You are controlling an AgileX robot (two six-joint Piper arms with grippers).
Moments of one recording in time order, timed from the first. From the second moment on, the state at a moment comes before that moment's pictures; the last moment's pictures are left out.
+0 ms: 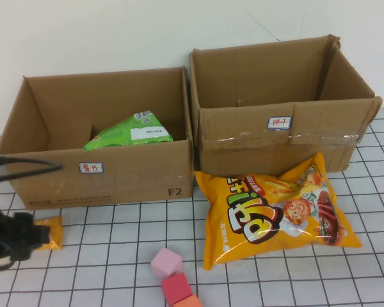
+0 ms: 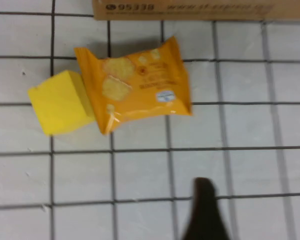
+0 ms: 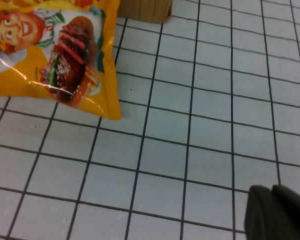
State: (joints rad) right arm 0.04 0.56 -0.32 0.04 0.46 -0.24; left arm -0.04 1.18 -0.73 -0.14 0.61 0.00
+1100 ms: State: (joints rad) right arm 0.04 0.56 -0.32 0.10 0.46 -0.30; left arm -0.06 1.83 -1.04 0.09 0.54 -0.21
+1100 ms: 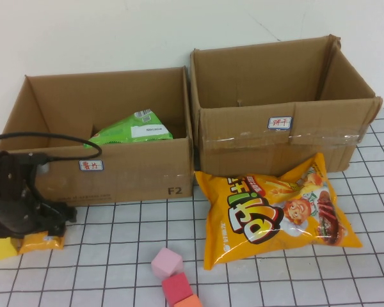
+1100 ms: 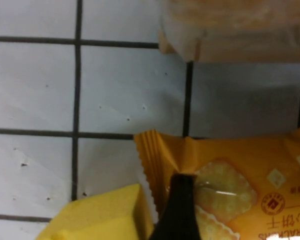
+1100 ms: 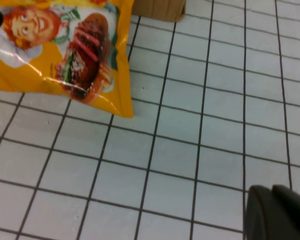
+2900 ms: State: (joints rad) right arm 0.04 0.56 -0.32 0.12 0.44 -0.32; left arm -0.34 1.75 -1.77 -0.90 0.69 0.60
